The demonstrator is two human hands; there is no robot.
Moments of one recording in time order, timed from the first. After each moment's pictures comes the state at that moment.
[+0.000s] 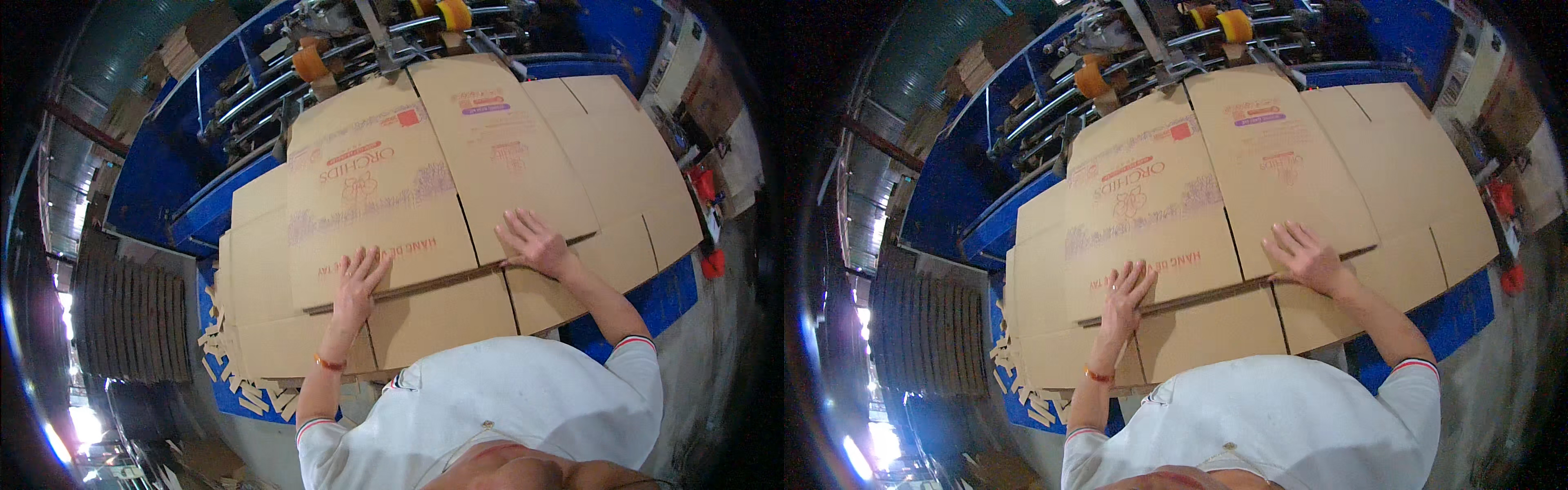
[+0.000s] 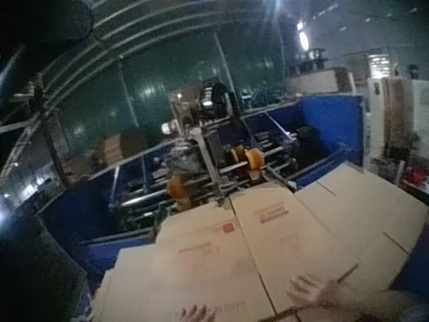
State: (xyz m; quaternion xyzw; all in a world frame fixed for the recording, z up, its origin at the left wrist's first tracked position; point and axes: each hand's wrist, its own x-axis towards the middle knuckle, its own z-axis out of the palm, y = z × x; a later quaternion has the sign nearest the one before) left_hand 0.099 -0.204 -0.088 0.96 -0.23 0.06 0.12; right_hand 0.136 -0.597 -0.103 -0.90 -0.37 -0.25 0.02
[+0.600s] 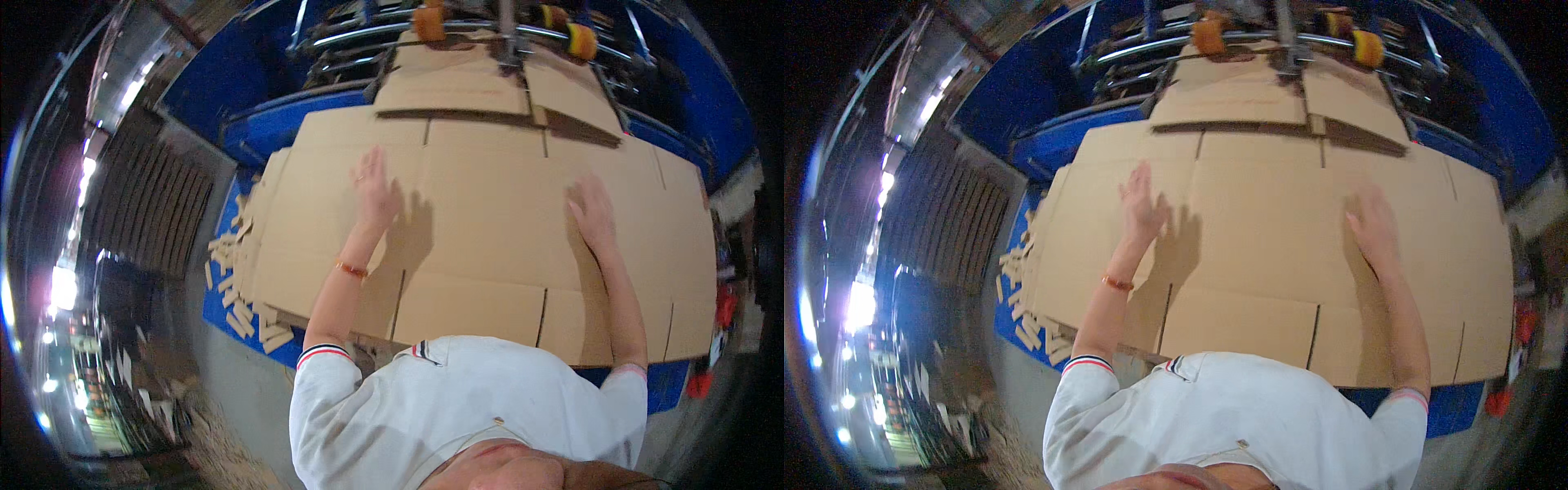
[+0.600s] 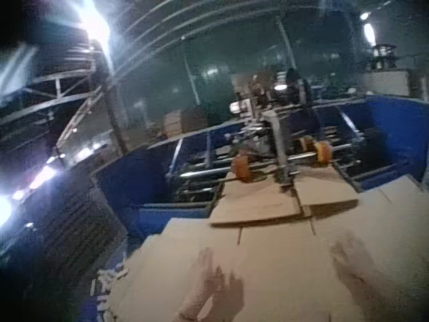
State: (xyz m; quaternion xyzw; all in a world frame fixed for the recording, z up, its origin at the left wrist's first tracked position) left_hand 0.191 -0.143 -0.093 0.96 0.04 0.26 0.09; right_hand 0.273 -0.597 -0.127 -0.96 -0.18 -0.16 0.12
